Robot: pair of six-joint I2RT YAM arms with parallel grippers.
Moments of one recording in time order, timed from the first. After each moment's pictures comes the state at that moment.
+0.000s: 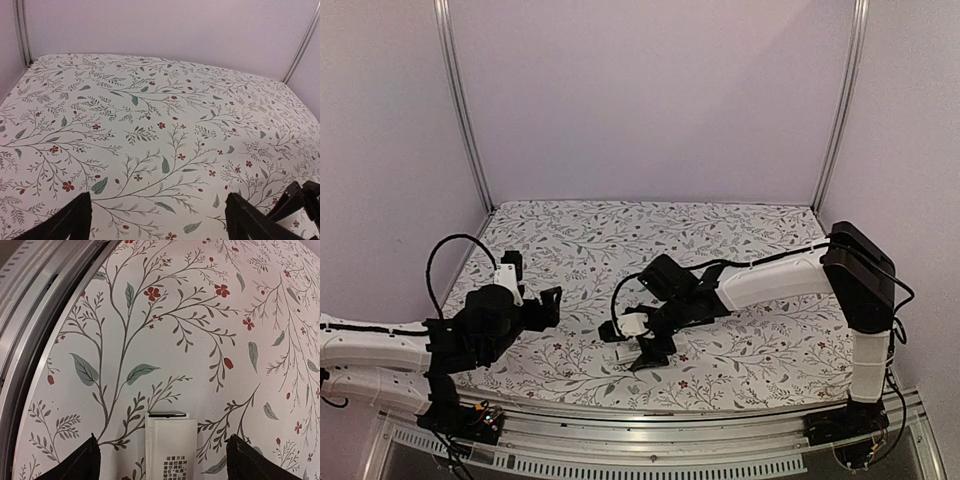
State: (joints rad) left arm -0.96 0.97 0.32 0.22 -0.70 -0.49; right arm 1.04 2.01 1.29 -0.24 -0.43 -0.75
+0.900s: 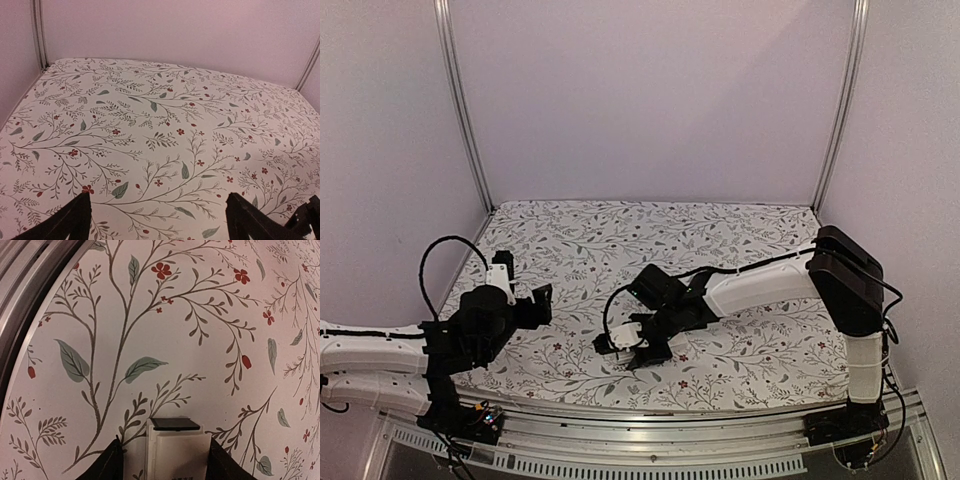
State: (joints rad) left arm -0.93 0.91 0.28 0.23 -0.75 -0.45; right arm 1.08 2.08 1.35 -0.30 -0.34 -0.82
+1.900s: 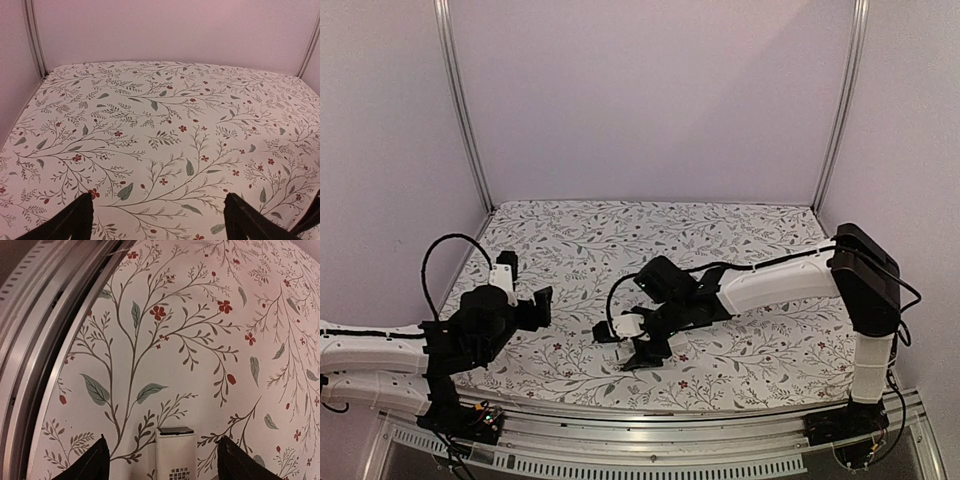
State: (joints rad) left arm -0.93 0.91 0.28 0.22 -0.74 -0.38; right arm 1.08 2.02 1.32 -0.25 -0.40 -0.71
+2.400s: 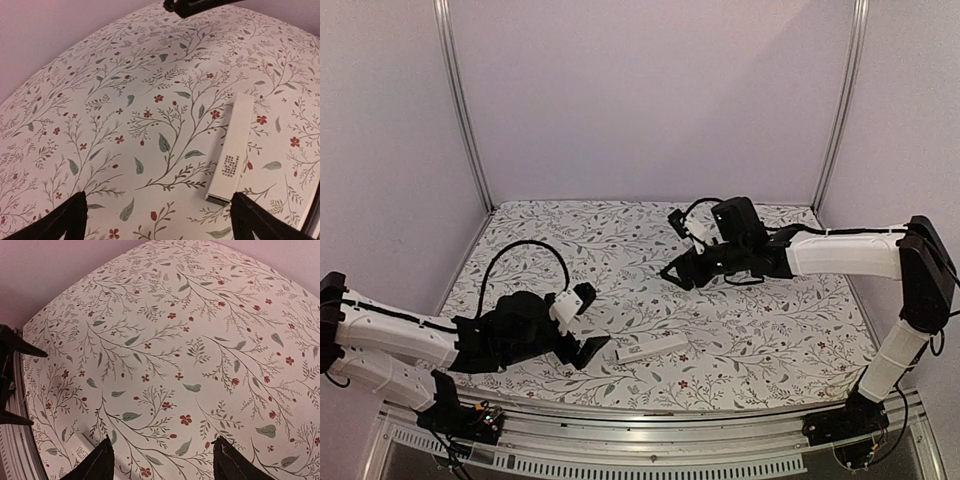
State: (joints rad) left arm -1.05 1.16 0.37 0.33 -0.31 0.01; right arm 0.79 1.69 1.12 -0.04 -0.28 0.05
